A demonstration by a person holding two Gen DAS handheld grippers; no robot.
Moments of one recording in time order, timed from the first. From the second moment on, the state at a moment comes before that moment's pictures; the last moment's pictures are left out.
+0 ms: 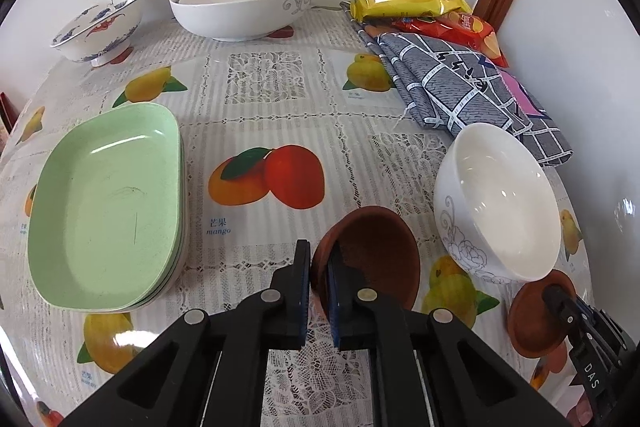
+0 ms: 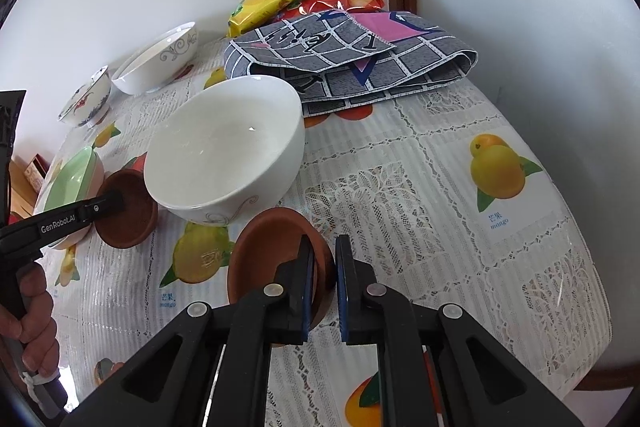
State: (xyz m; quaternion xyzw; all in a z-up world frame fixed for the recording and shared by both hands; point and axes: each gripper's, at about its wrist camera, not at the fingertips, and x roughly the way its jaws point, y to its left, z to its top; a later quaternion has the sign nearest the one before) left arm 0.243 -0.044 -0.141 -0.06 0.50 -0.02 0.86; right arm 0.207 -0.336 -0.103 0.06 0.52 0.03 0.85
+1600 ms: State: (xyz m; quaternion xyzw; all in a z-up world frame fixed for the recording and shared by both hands) left arm 0.190 -0.008 -0.057 -0.08 0.43 -0.02 0.90; right arm 0.171 -0.309 -0.005 0.06 0.45 0.03 0.89
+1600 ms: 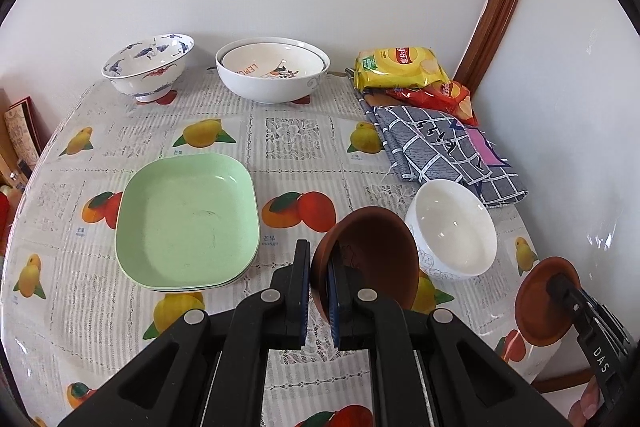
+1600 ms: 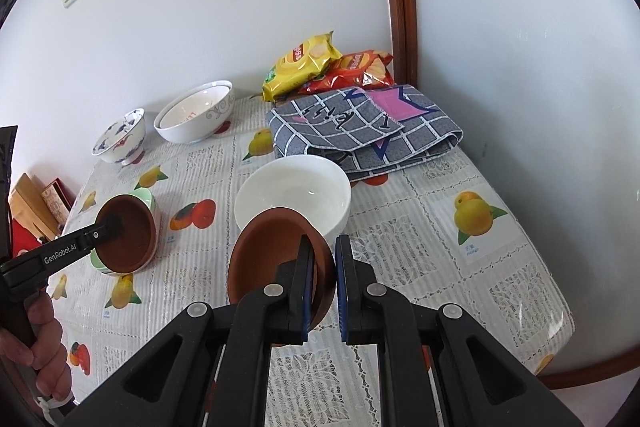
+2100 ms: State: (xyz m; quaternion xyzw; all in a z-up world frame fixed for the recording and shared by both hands) left arm 0.191 0.000 -0.037 -0.09 0.42 -0.01 0.91; right arm 0.181 -0.308 0.009 0.06 0.44 0.03 0.90
